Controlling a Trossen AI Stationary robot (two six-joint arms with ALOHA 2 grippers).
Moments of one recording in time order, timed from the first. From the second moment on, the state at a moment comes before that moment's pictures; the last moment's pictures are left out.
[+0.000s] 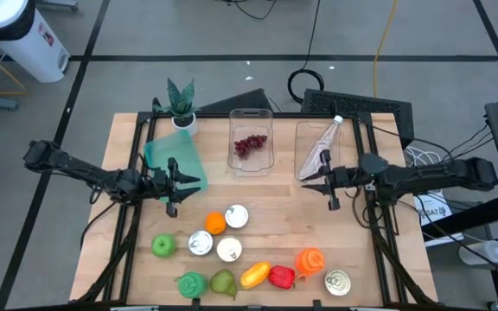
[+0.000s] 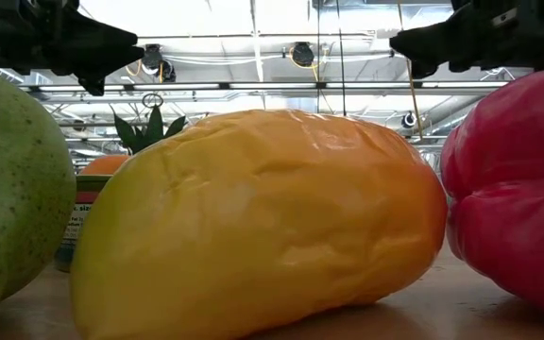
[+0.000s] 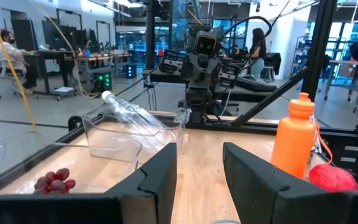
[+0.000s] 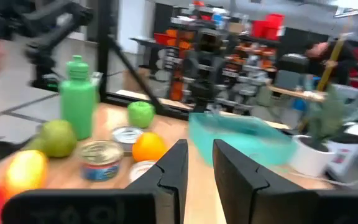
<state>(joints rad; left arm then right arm) -0.28 0.63 0.13 0.59 -0.36 -0.03 -0.07 0.74 0.25 0.54 -0.20 -0.17</state>
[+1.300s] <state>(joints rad) -0.28 0.63 0.13 0.56 -0.42 -0.08 0.18 1.84 0.98 0.26 0.02 -0.57</state>
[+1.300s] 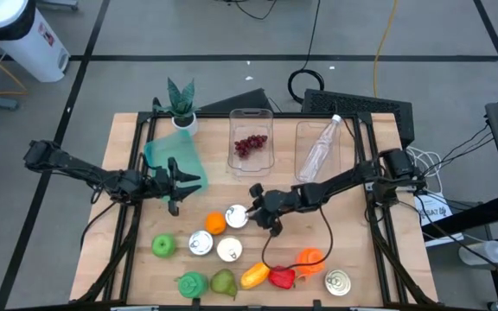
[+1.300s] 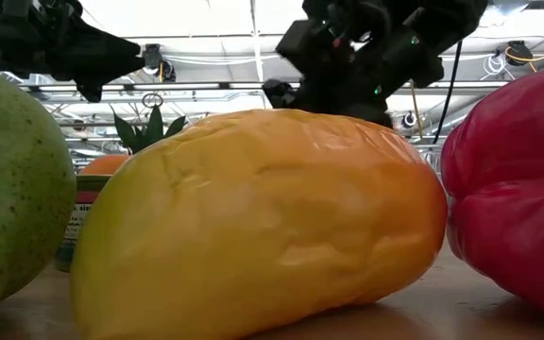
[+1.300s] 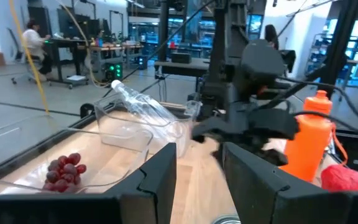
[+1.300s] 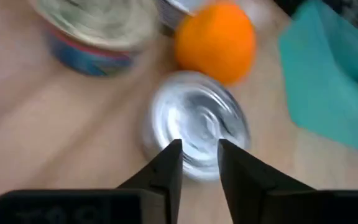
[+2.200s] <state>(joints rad) -0.28 0.63 0.13 0.56 -0.43 -0.07 0.21 1.96 1.02 0.33 -0.05 -0.56</state>
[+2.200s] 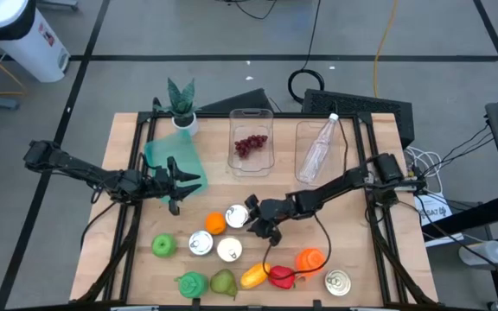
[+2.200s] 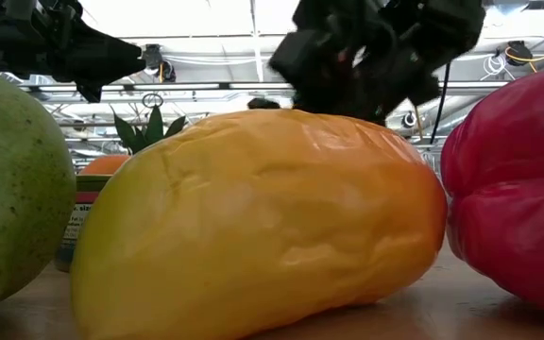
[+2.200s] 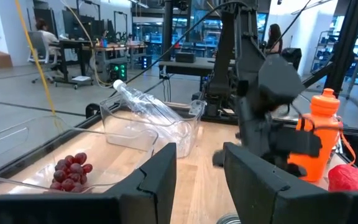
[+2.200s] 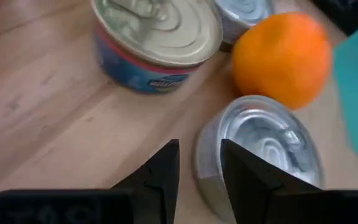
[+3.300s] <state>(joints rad) -0.28 0.63 0.13 0.55 -0.44 -0.07 0.24 1.61 0.97 0.13 0.05 -0.49</state>
